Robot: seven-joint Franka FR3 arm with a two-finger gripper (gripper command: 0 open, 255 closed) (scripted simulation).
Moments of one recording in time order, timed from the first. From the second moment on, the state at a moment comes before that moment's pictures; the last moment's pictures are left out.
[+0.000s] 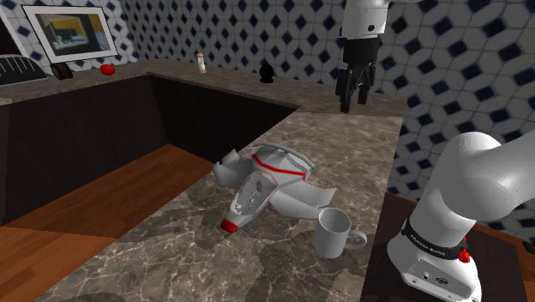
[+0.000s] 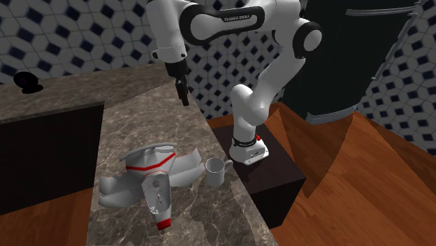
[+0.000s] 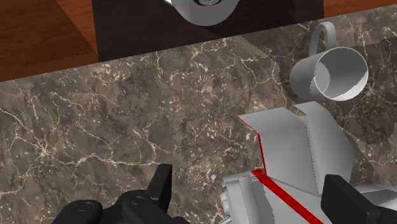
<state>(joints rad) 0.01 -0.79 -0.04 -2.41 0.01 1.49 0.13</state>
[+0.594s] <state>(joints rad) 0.05 -0.94 0.12 -2.65 0.12 1.64 0.31</state>
